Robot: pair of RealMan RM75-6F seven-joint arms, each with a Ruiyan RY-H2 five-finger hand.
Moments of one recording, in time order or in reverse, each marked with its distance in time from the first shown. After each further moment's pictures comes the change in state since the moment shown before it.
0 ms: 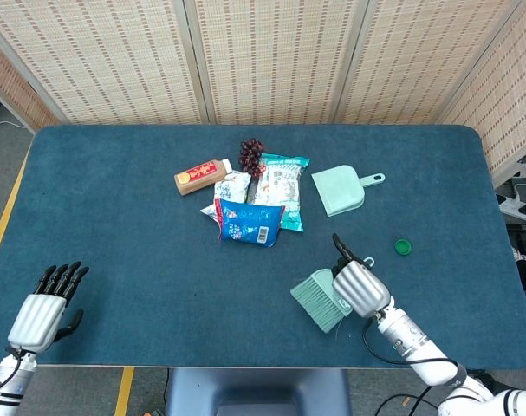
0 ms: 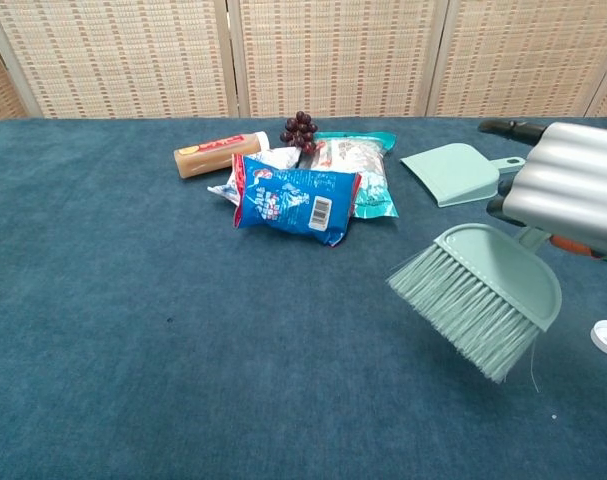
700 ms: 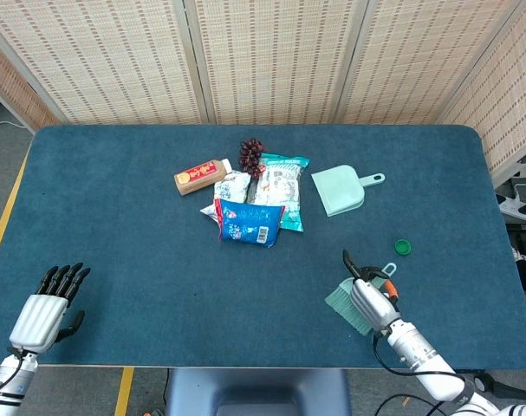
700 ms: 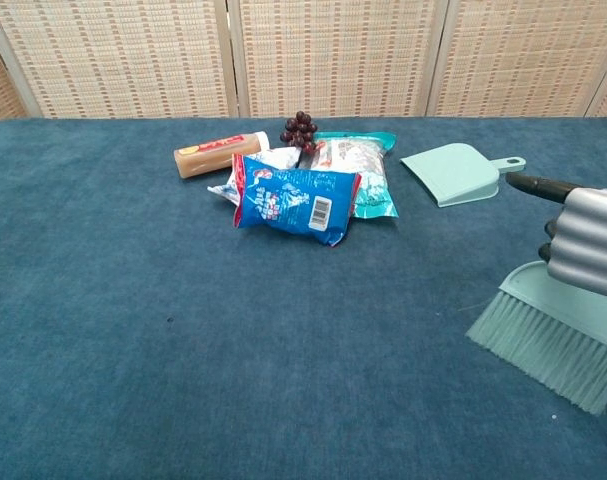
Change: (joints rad) left arm -0.001 -0.002 0.005 -0.001 0.007 -0.004 0.000; right arm -0.057 -0.009 -0.079 0.004 0.082 0.026 -0.518
